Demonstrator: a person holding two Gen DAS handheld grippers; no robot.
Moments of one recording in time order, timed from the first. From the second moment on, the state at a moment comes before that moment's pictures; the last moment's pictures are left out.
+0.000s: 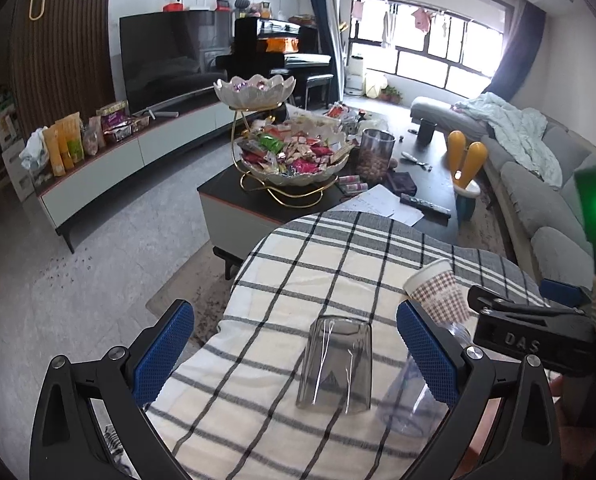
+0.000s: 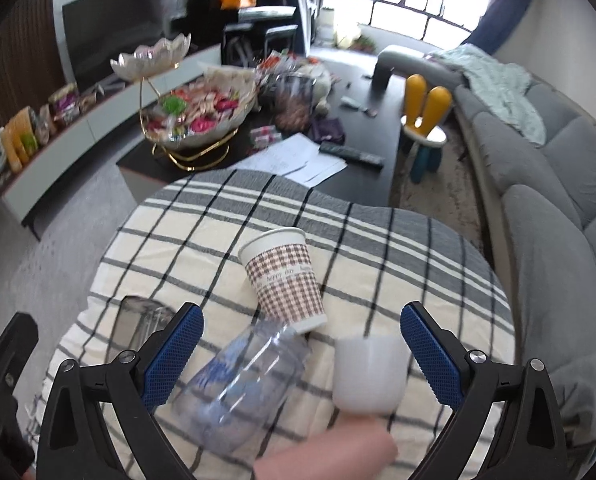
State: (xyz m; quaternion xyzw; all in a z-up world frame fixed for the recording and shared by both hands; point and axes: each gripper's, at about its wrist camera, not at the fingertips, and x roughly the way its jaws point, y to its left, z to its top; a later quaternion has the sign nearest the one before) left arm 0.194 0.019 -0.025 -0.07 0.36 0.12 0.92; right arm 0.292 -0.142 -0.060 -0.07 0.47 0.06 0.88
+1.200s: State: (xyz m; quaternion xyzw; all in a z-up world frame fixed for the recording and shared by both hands) left arm 0.216 0.051 -0.023 -0.10 0.36 0.13 0.92; right arm 0.345 -0.127 -0.068 -0.02 0.52 0.07 0.85
